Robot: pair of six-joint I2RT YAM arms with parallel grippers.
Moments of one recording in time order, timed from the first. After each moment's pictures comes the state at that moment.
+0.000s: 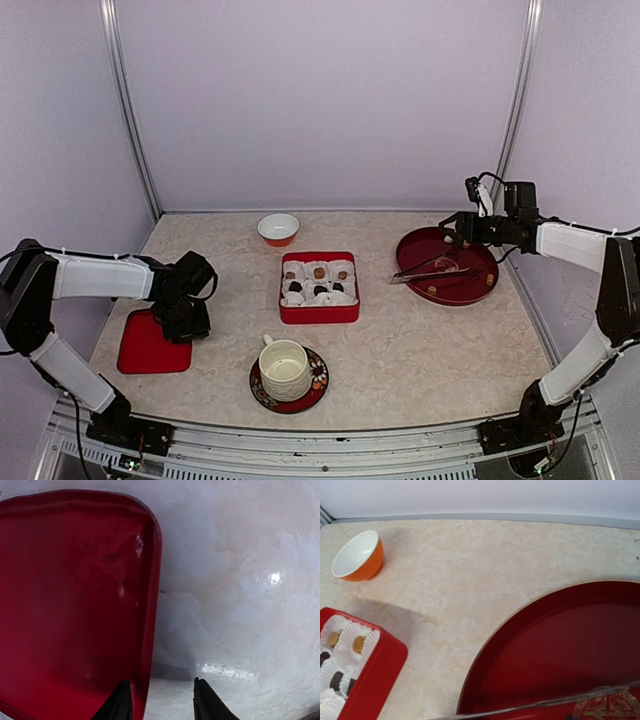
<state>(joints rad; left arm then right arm) -0.50 1.52 0.80 -0.66 -0.18 -0.83 0.05 1.53 1.03 -0.03 -0.54 0.08</state>
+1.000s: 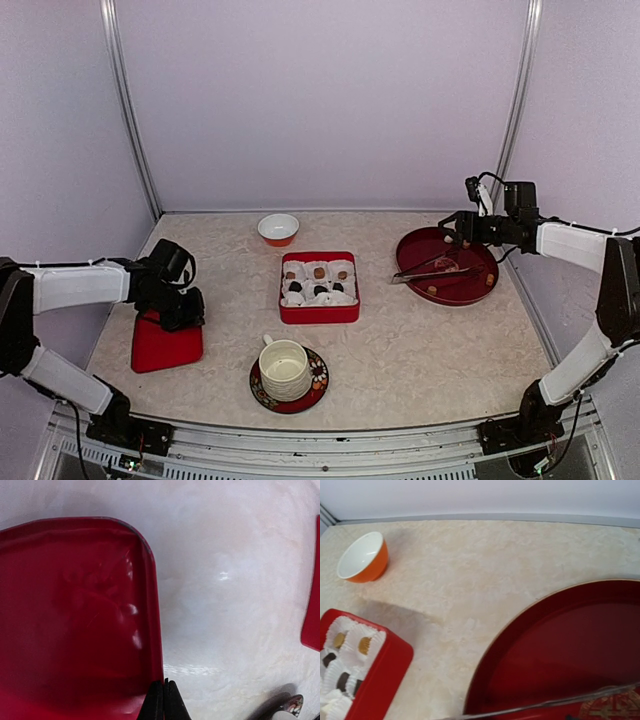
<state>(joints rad) -0.37 1.39 0.70 -0.45 0.05 -0.68 0.05 1.53 1.03 -0.03 -0.55 0.09</state>
